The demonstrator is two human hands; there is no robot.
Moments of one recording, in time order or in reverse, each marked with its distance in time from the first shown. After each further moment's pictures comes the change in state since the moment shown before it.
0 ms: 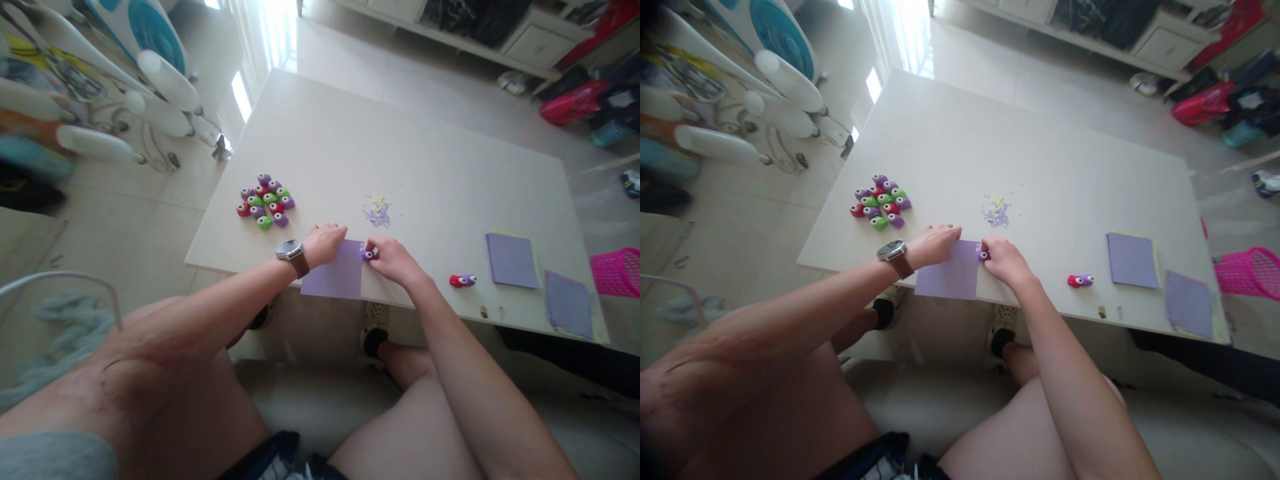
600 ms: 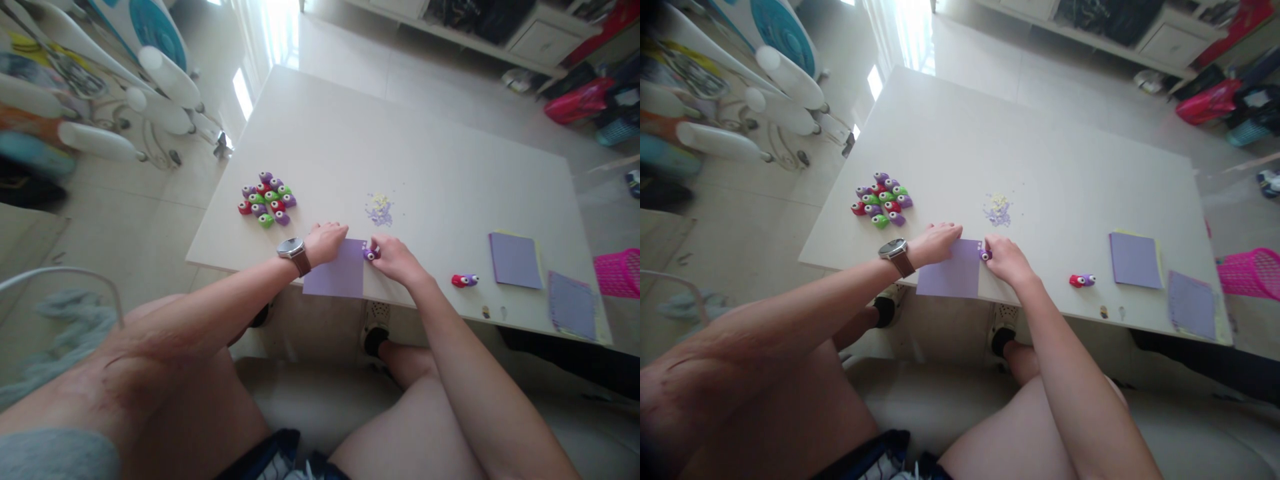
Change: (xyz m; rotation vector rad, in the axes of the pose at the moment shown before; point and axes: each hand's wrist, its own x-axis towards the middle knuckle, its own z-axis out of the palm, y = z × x) left_hand 0.000 0.002 -0.001 0.003 -0.007 -0.006; right_hand 0.001 0.000 0.002 -0.056 0.014 0.025
